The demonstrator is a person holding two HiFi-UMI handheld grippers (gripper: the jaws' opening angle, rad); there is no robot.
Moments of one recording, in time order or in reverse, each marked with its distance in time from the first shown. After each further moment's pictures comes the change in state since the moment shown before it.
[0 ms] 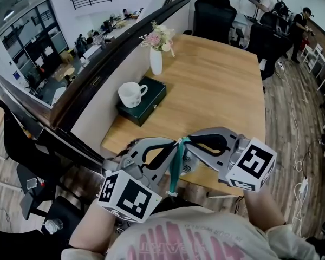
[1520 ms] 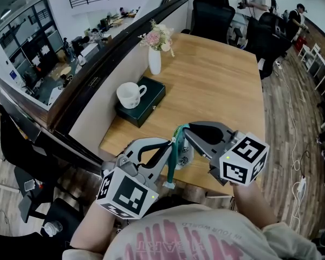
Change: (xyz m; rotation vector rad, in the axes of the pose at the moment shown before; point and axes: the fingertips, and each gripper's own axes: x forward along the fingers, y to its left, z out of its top) left arm 0.005 0.012 -0.029 -0.115 0.007 0.000; right arm 0.023 -0.049 -0.011 0.269 -0.070 -0.175
